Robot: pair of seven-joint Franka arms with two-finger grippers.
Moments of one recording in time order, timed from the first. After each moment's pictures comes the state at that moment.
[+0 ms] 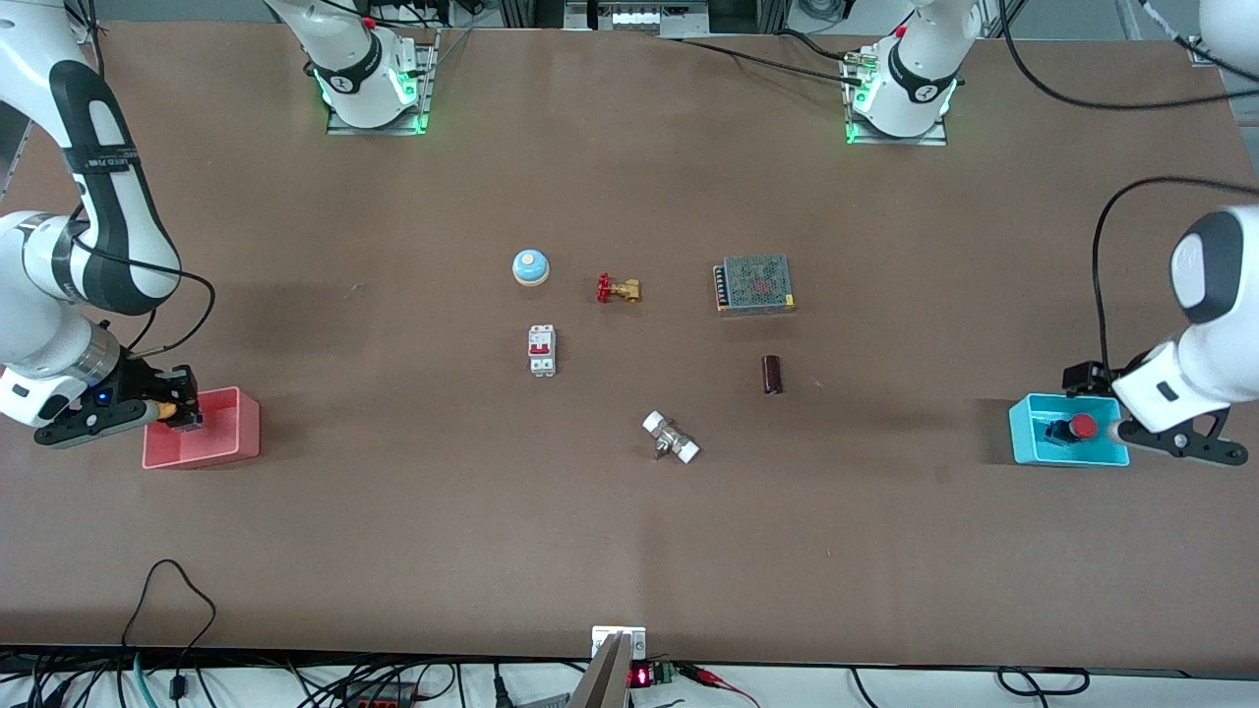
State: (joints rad) left arm 0.39 0.39 -0.35 -1.59 0.31 1.89 0.23; right arm -0.33 0.49 0.11 -1.82 -0.10 2.43 -0.51
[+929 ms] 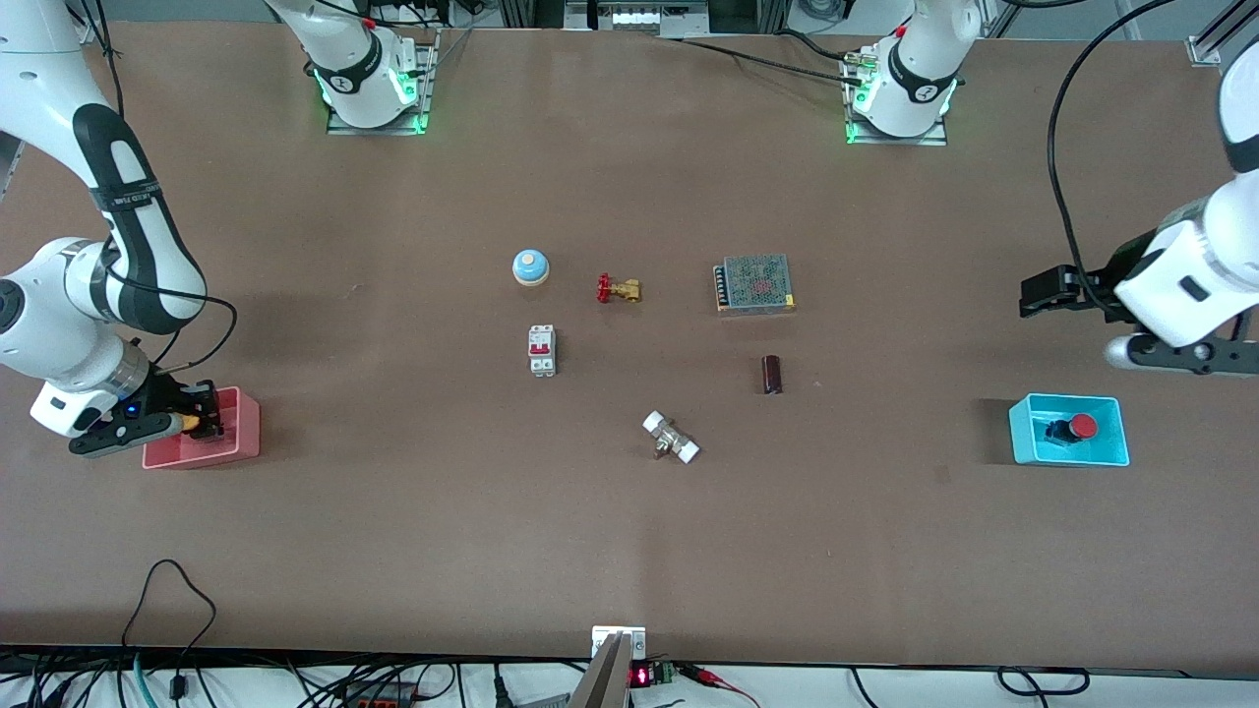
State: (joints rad) left arm 0.10 0.23 -0.17 -1.40 -0.01 1.57 -0.04; right arm -0.33 0.58 0.11 -1.82 -0.08 2.55 -0.52
